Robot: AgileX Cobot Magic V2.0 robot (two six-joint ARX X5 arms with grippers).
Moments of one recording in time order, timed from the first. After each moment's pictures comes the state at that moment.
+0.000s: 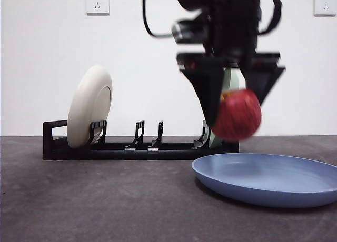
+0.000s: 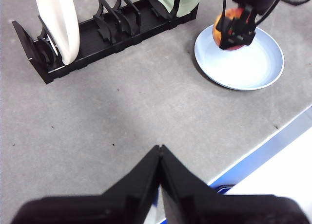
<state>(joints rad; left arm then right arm) -1.19 0.66 1.19 -1.32 -0.49 -0.47 0.68 1.76 1.41 -1.02 0.15 0.10</state>
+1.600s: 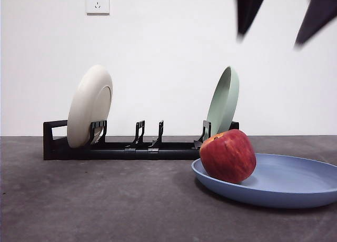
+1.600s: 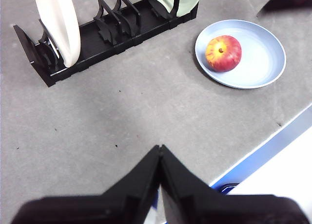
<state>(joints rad) -1.19 0.66 1.19 -1.32 -0.49 -0.45 0.65 1.22 1.25 -1.00 0.16 0.17</state>
